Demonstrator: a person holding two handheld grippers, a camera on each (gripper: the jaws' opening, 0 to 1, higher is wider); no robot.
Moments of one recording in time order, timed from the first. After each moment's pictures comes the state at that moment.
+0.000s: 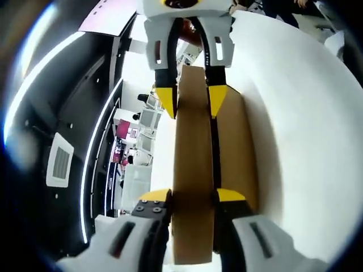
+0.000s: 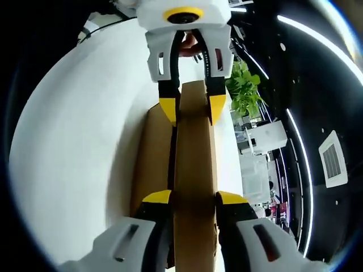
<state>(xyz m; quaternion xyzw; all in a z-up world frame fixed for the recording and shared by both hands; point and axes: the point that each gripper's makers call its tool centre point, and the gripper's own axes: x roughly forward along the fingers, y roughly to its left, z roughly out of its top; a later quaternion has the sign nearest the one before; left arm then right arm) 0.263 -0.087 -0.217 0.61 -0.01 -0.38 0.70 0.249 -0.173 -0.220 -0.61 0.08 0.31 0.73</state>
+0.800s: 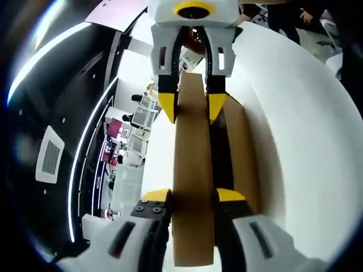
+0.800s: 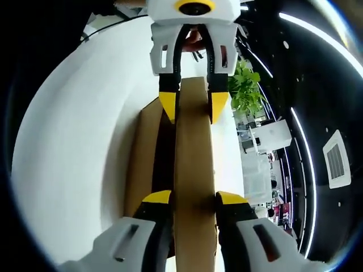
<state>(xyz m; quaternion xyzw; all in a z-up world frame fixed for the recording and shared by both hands) 0.274 -0.092 -0.197 0.59 0.01 -0.41 0.70 0.265 -0.175 -0.200 -0.61 0.09 0.32 0.72</state>
